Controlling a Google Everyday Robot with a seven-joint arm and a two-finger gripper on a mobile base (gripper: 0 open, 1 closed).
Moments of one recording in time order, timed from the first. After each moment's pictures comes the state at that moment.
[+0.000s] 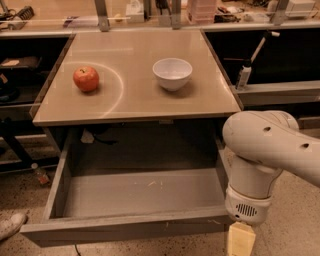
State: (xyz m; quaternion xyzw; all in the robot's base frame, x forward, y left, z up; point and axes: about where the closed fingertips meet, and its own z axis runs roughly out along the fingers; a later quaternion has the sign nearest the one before) arm 0.281 -0.171 0.704 0.51 -0.83 -0.15 0.18
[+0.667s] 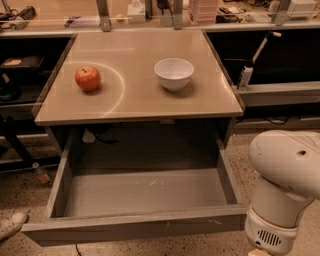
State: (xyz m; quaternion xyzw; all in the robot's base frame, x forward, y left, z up) arm 0.230 -0.194 0.707 0.46 -0.85 -0.16 0.19
